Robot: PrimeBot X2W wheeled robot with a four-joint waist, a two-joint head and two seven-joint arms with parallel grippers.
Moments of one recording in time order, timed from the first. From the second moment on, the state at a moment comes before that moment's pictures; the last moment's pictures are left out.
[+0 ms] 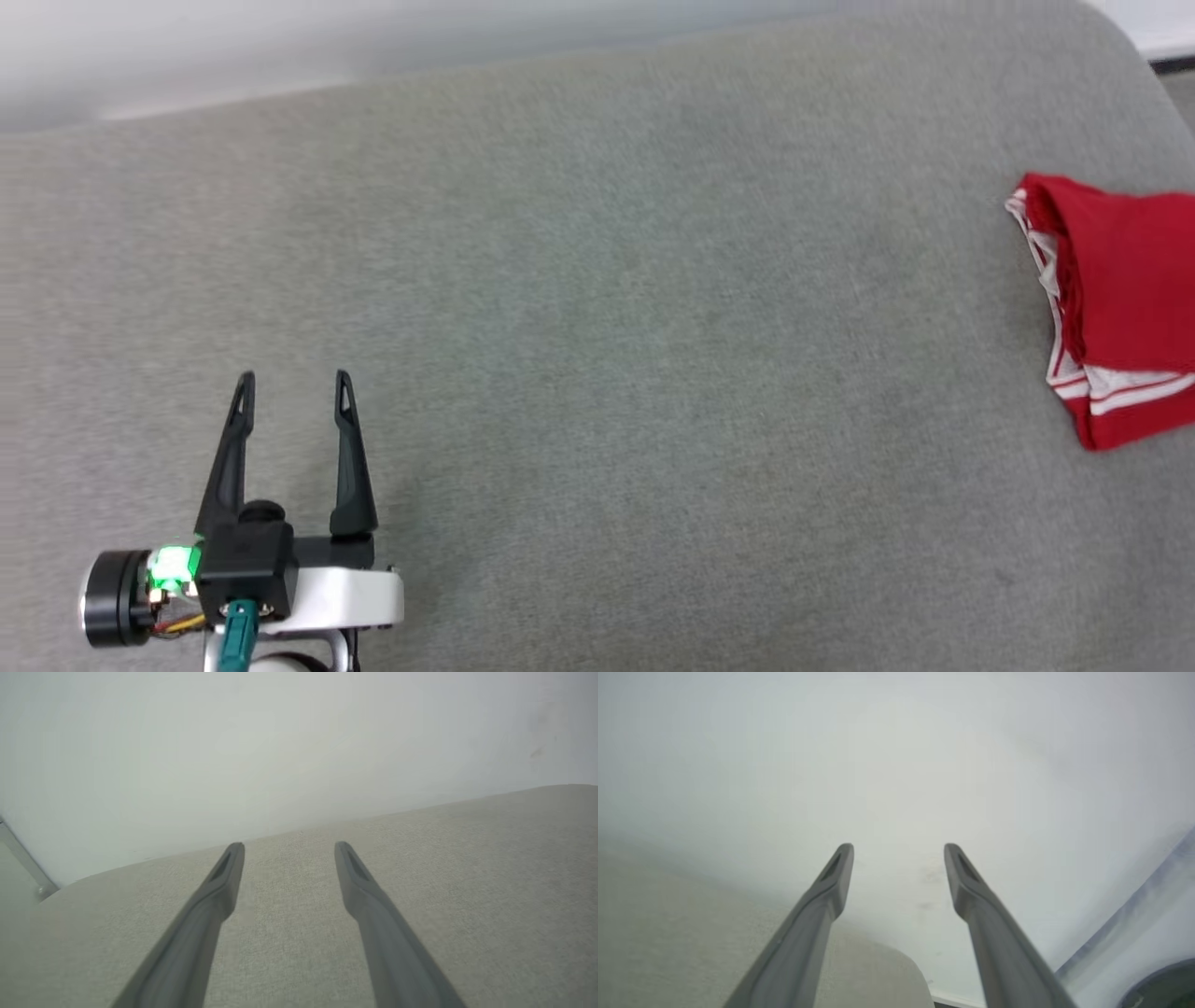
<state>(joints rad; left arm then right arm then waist) -0.02 0.18 -0.12 -0.12 -0.01 0.24 -0.26 -0.84 -0.59 0.21 0.47 0.22 0.13 -0.24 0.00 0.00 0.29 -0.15</state>
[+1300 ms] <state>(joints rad) 0.18 0.13 -0.08 -0.05 -0.05 0.15 -0.26 0.10 -0.07 -0.01 0.03 0.11 0.13 -0.26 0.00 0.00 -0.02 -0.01</state>
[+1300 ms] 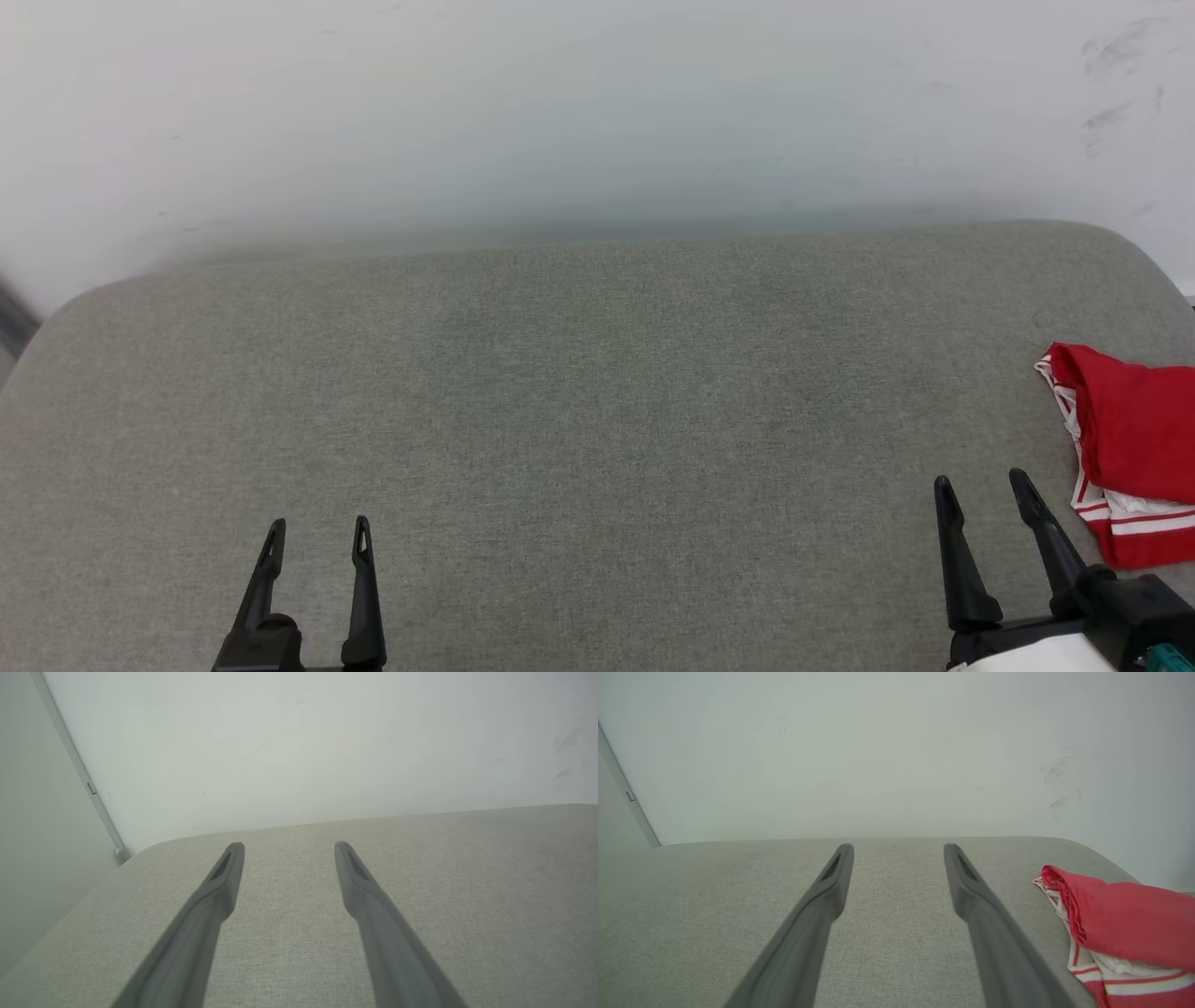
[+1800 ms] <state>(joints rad) 0.20 0.10 -0.06 0.01 -0.09 0.12 -0.26 0.12 -0.06 0.00 0.07 0.15 0.13 -0.25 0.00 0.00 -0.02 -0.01</state>
